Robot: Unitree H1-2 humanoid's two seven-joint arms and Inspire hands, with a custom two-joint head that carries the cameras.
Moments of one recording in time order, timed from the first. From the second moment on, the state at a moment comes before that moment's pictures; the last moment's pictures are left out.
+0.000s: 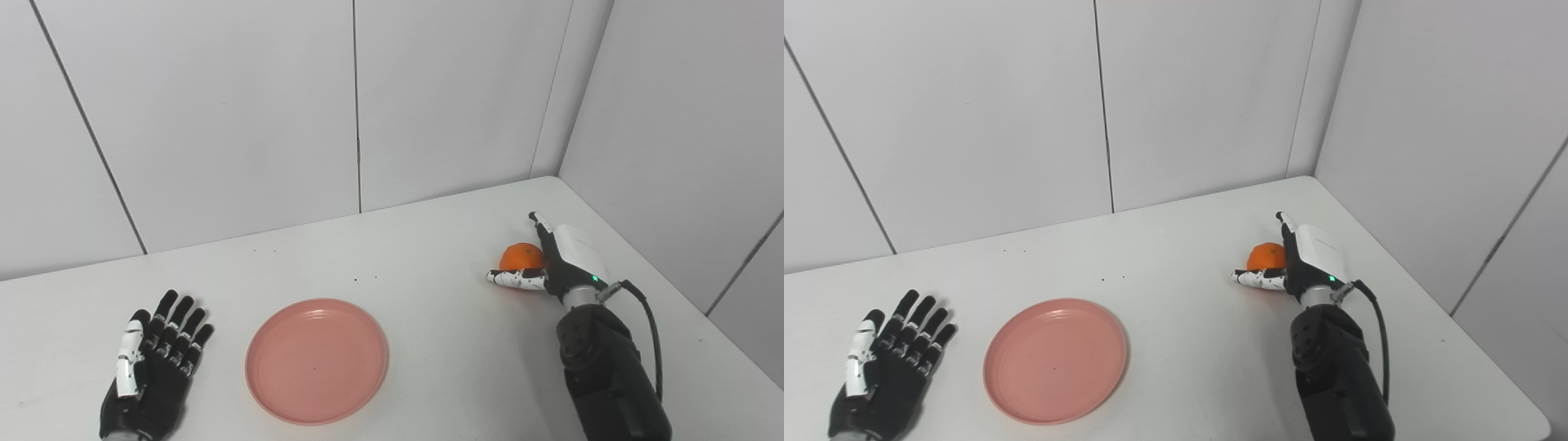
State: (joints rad) left arm -0.28 0.06 0.13 0.09 -0.52 0.39 -0.23; right arm -0.26 -0.27 -0.21 -0.08 -0.91 0.47 0.19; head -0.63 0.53
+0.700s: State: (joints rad) left arm -0.28 0.06 0.13 0.10 -0.52 0.39 -0.24; right arm -0.28 -0.26 -0.24 -0.05 -0.92 0.47 0.26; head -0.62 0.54
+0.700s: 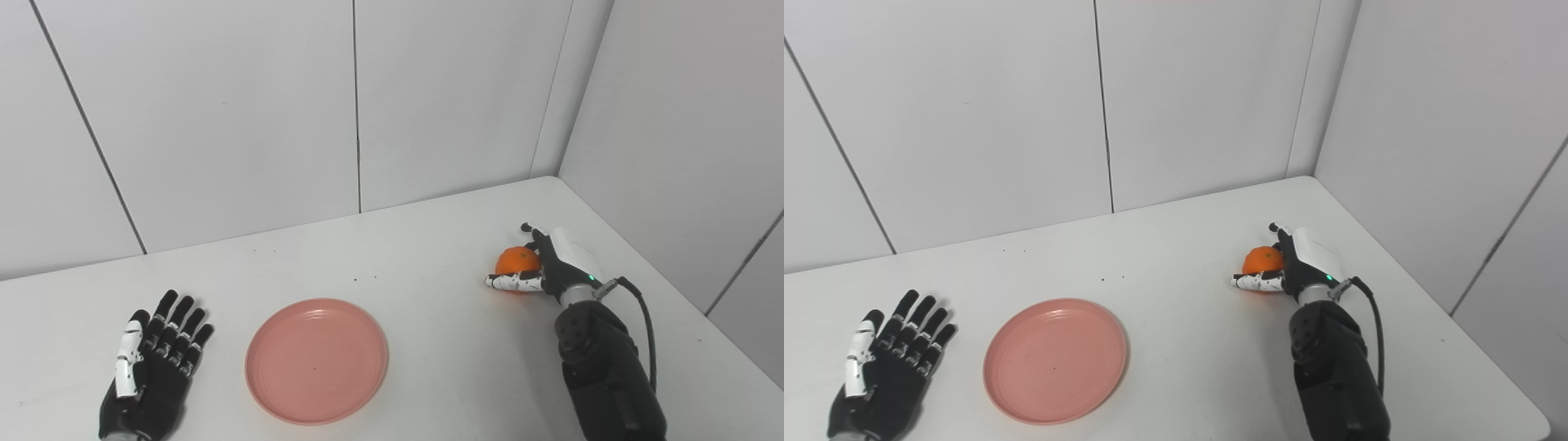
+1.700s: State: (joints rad) left arm -0.28 0.06 0.13 0.10 -0.52 0.39 -0.23; right arm -0.30 -0.26 -0.24 -0.13 -0.96 0.47 0.33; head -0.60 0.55
